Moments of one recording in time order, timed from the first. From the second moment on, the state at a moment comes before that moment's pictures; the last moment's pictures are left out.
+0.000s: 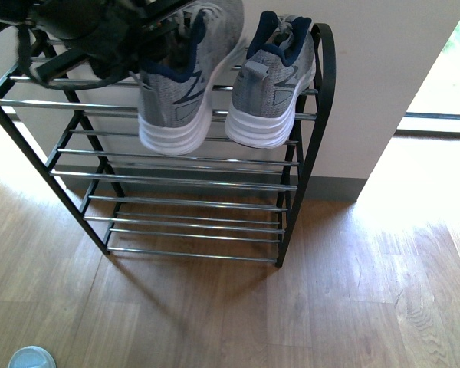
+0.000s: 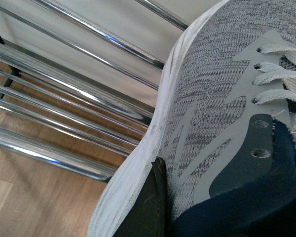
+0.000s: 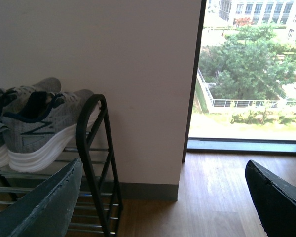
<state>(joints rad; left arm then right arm) -0.37 2.13 1.37 0.09 -0.10 -0.70 0.00 0.01 0.02 0.00 0.00 0.00</state>
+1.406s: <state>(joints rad) -0.39 0.98 0.52 0.08 -0.84 -0.50 0.00 0.01 0.02 0.00 0.00 0.00</state>
